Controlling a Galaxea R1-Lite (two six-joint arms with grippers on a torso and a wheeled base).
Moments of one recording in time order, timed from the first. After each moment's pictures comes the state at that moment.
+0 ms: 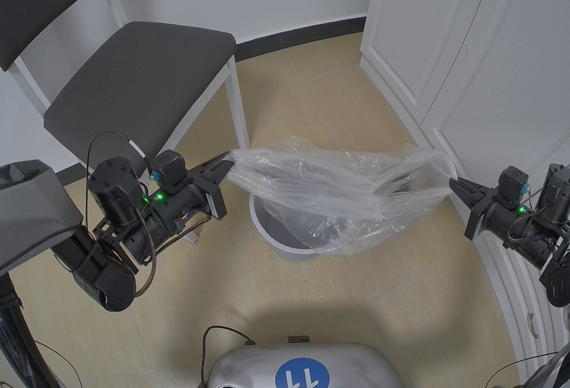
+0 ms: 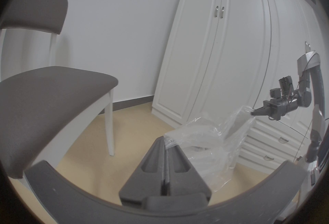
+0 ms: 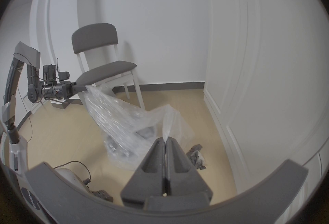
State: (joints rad) left arm -0.41 2.02 -0.63 -1.54 -0.24 0.01; right arm 0.22 1.57 -0.35 -1.18 0.18 -0.18
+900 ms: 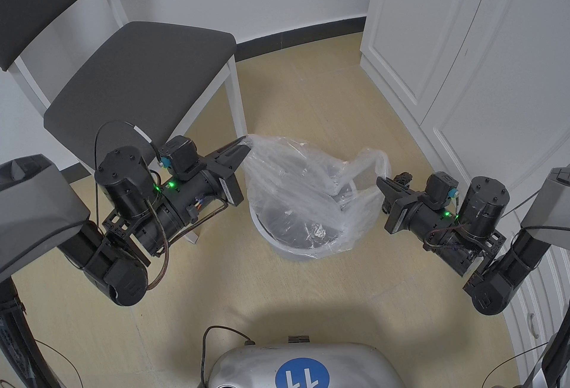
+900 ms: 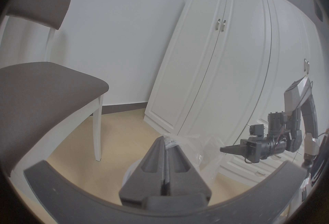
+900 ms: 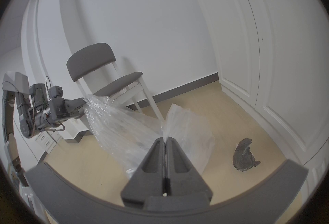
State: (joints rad) left arm -0.47 2.02 -0.71 -1.54 -0.24 -0.09; right arm 0.47 2.01 -0.53 -1.55 0.01 0.14
